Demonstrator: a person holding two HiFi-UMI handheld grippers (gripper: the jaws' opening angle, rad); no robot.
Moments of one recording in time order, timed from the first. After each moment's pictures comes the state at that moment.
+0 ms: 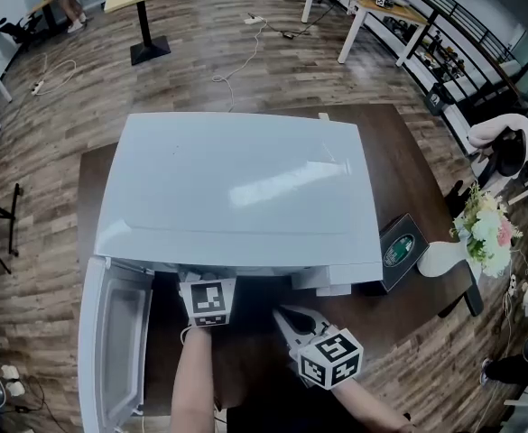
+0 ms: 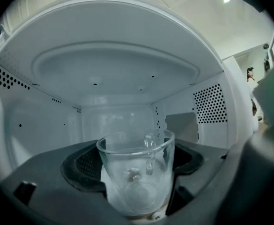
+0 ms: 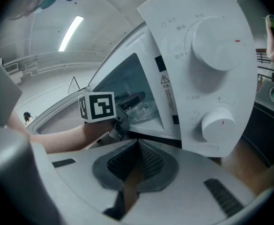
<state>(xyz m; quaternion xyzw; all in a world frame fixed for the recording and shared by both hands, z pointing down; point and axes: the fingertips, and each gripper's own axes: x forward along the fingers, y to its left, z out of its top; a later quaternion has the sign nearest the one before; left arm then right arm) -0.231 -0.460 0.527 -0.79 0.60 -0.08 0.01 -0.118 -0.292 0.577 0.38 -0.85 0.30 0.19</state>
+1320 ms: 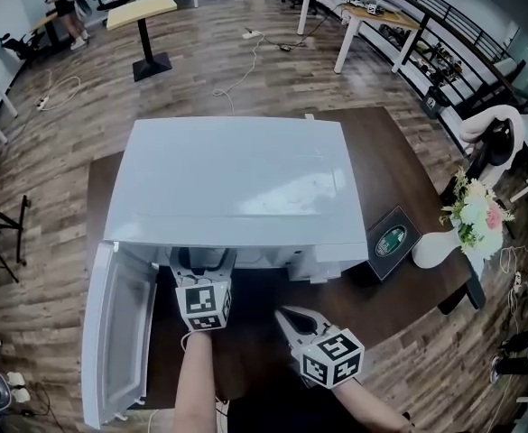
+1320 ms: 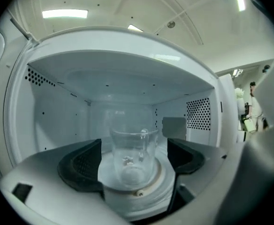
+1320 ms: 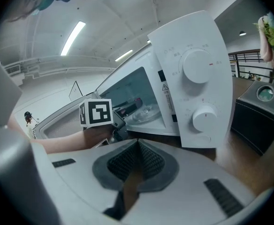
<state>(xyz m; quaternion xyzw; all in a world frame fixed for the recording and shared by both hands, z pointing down) -0.237 -0.418 0.530 -0.79 0.61 -0.06 -0.05 -0.108 -0.259 0.558 0.39 -0.86 0.30 0.16</state>
